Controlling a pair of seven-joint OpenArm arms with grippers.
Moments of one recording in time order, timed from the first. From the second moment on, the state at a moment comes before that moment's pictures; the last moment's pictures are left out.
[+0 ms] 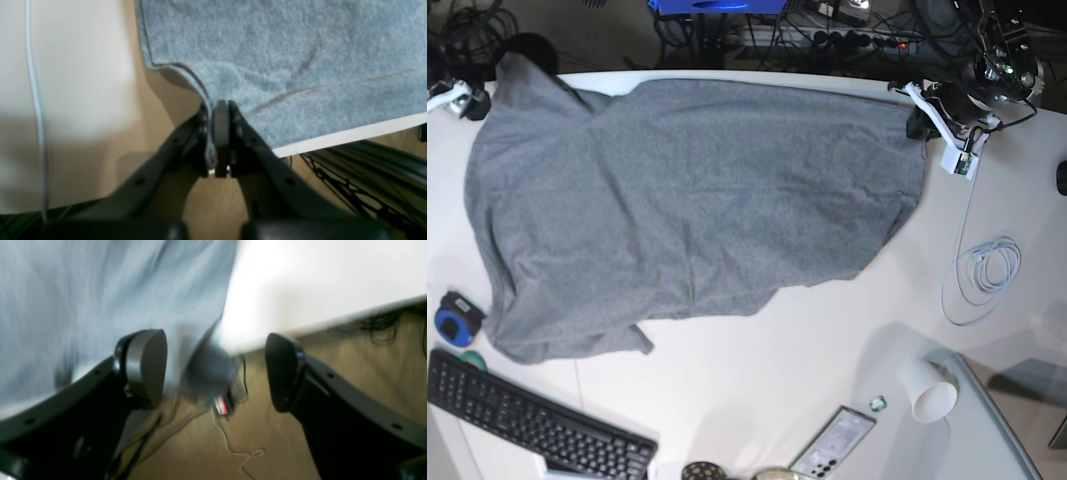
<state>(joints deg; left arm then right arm) 24.8 -9.7 -27.7 96.2 -15.5 -39.1 46.8 -25.1 8.0 45.4 91.4 34.1 25.6 -60.7</state>
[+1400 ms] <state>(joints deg) 26.3 -9.2 -28.4 90.1 -16.1 -39.1 46.6 -13.0 16.3 31.2 67.1 35.7 25.9 -54.3</state>
